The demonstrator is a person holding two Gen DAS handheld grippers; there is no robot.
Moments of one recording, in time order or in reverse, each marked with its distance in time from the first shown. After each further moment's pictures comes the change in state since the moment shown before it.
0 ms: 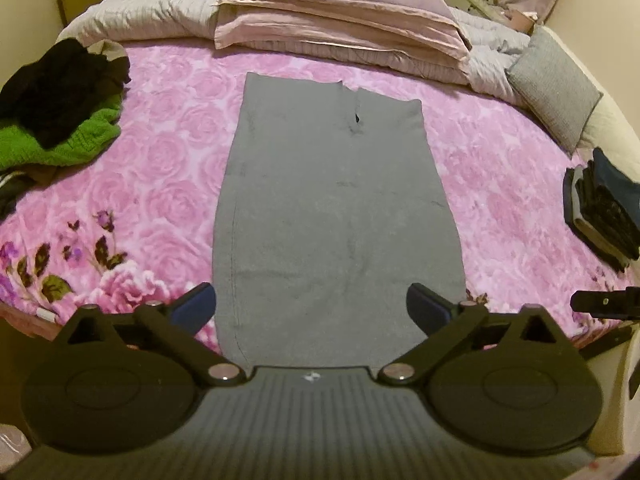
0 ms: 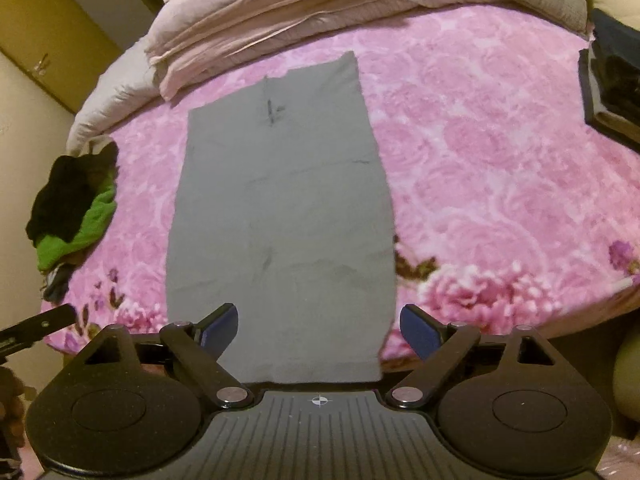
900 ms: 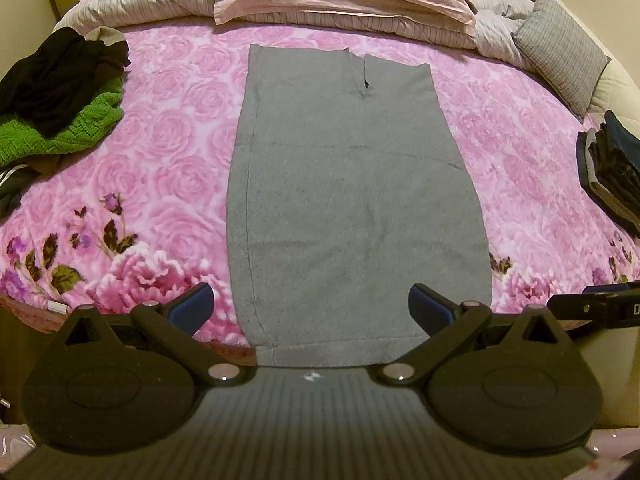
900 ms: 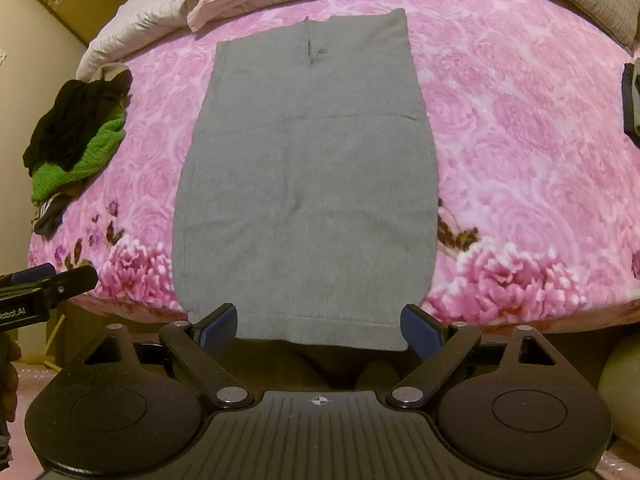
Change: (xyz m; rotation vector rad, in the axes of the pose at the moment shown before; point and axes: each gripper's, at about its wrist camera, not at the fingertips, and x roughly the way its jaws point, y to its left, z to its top) left arm 0.019 0.015 -0.019 0.043 0.081 0.028; right arm 0.053 0.061 -0.034 -0.121 0.131 -0.039
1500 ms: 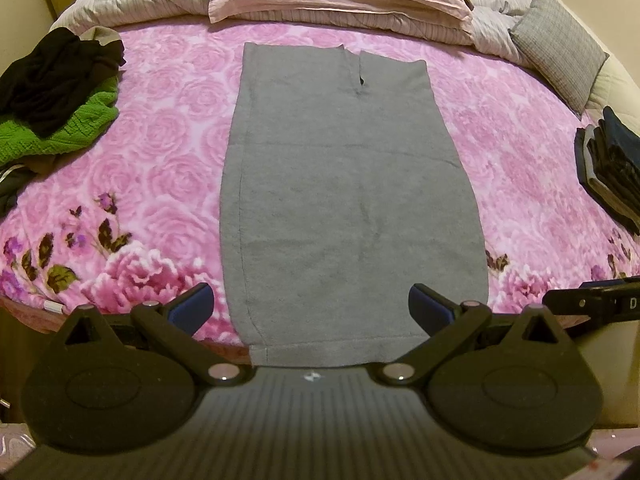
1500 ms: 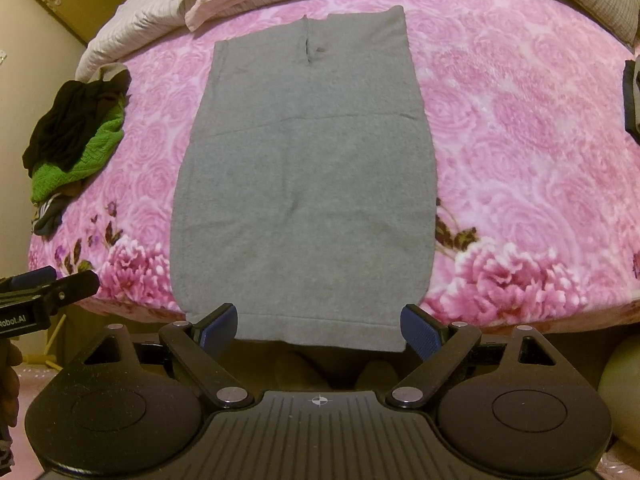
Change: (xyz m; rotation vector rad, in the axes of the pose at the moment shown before) left arm 0.004 -0.012 0.000 0.007 0.005 -0.001; right arm 0.002 -0.002 0.002 0.001 0.003 0.003
